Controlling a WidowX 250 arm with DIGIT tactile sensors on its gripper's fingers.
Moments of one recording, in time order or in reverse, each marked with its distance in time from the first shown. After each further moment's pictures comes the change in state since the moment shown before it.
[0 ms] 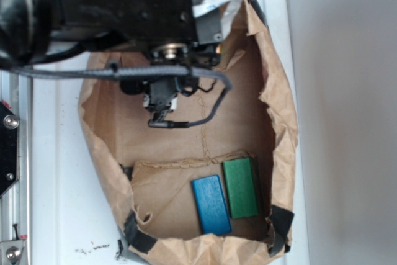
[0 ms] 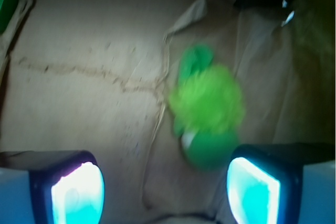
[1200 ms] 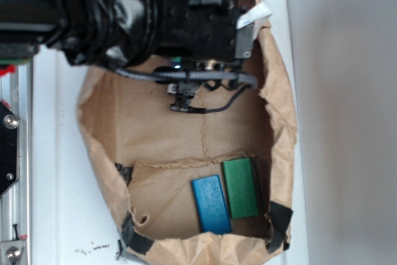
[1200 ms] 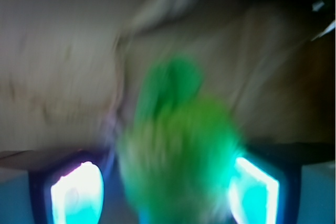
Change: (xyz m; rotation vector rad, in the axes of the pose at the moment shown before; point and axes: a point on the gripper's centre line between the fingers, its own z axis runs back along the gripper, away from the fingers) arm -0.009 0.014 -0.050 0.106 0.063 -0.084
